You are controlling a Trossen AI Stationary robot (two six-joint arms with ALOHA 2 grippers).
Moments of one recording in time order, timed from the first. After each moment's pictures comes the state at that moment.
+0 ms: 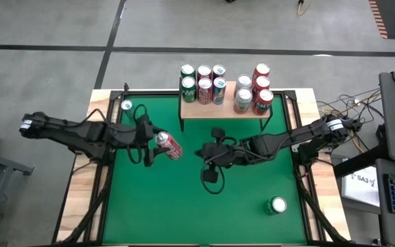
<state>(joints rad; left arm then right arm) -0.17 0.93 0.86 -0.41 -0.36 -0.17 0.25 1.66 1.48 -0.43 0.41 0.17</state>
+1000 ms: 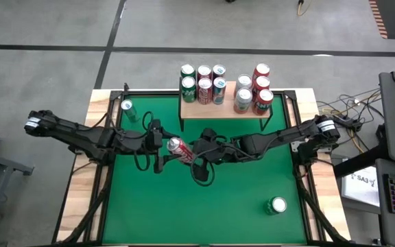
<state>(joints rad) -0.23 1.06 0.86 -0.15 -0.36 -0.07 0.20 1.75 1.48 -0.30 0.32 0.23</state>
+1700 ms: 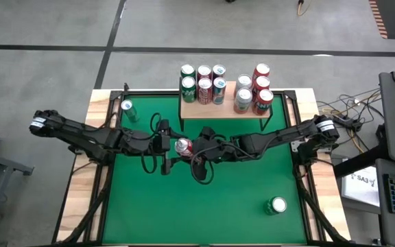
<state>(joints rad) -0.24 1.18 0.98 -0.11 -0.36 0.03 0.19 1.75 1.48 -0.25 0.32 0.21</state>
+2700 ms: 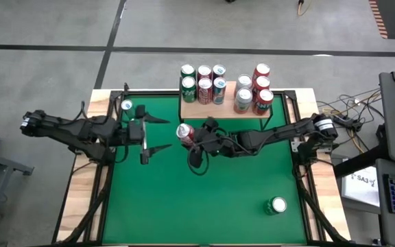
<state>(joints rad) -0.23 0.92 0.96 -0.10 -0.36 0.25 0.13 1.75 1.45 -0.17 0.50 0.21</state>
